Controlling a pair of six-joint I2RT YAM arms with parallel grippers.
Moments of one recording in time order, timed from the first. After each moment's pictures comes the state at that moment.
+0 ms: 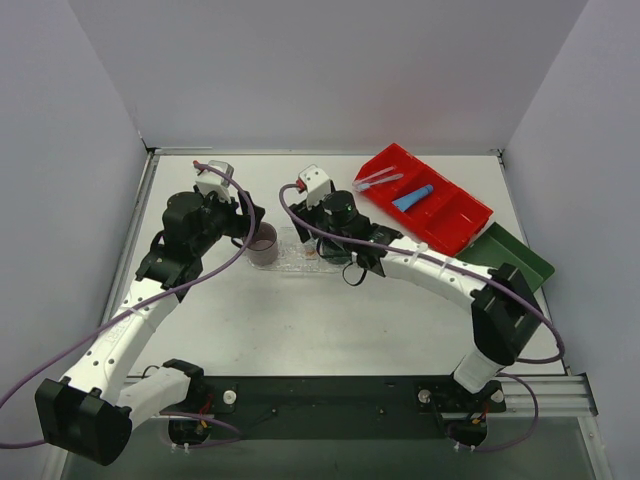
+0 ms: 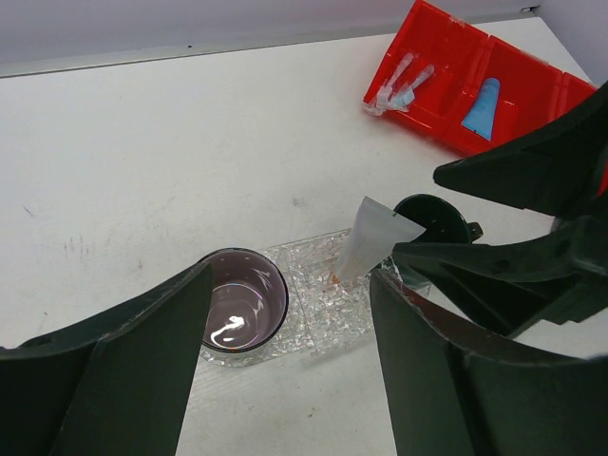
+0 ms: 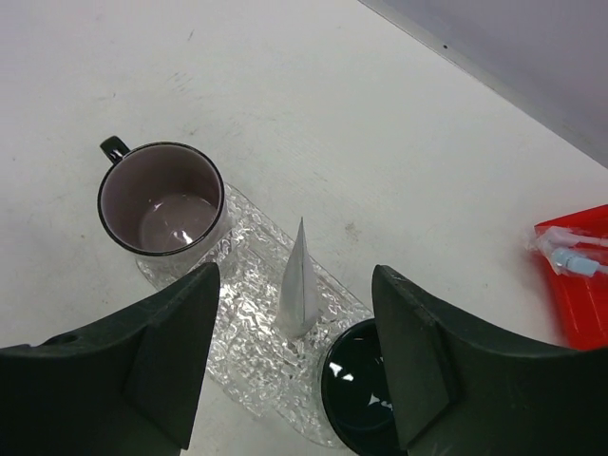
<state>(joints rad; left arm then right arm) -0.34 1.04 0.94 -0.13 0.09 -0.20 0.82 1.67 1.20 0.14 0.18 -0.06</state>
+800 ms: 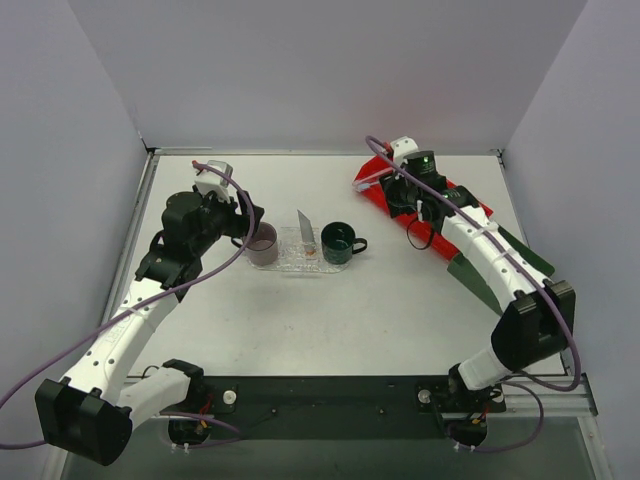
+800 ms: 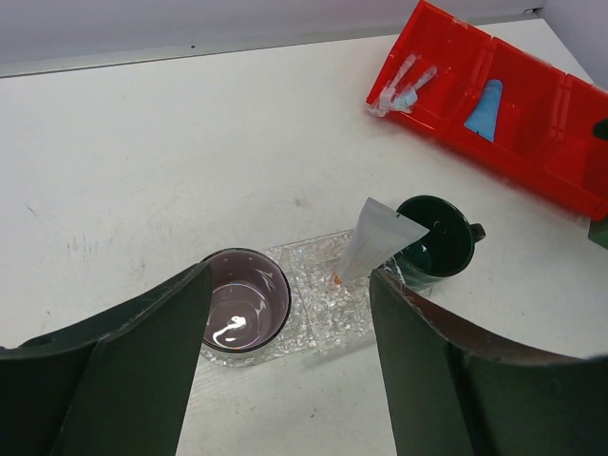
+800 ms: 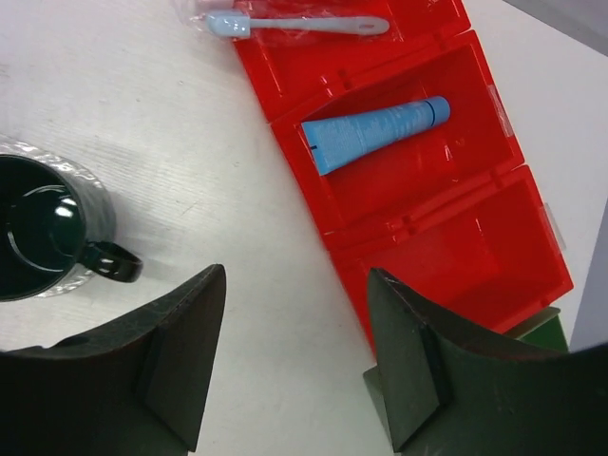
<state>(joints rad) -0.33 1.04 0.94 -0.13 0.09 -0.20 0.38 1.48 1.30 -0.47 0.19 -0.13</state>
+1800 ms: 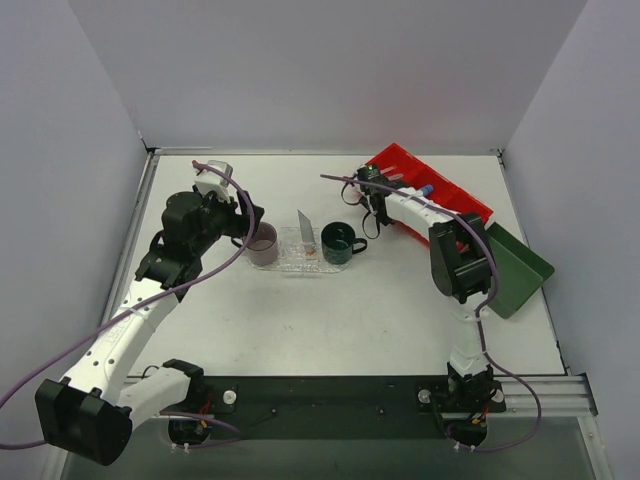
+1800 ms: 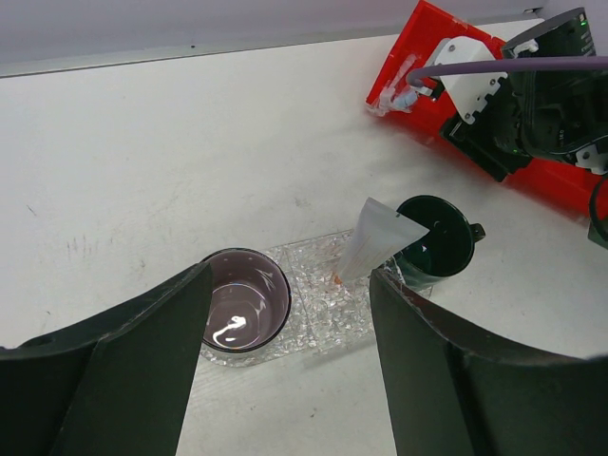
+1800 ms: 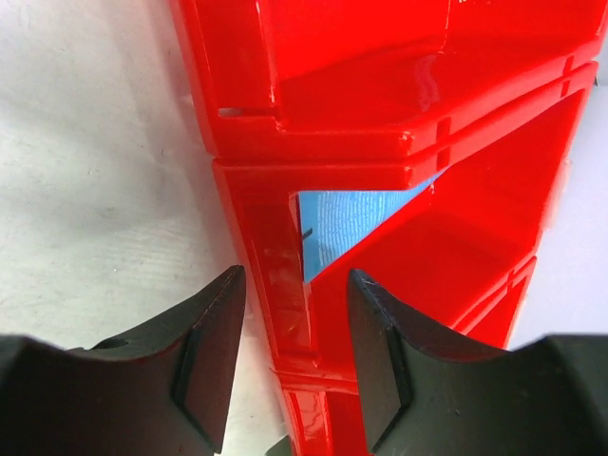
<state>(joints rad) -0.33 1.04 0.94 -0.13 0.09 -0.20 0.42 2.12 1.58 -0.47 0.55 -0.48</state>
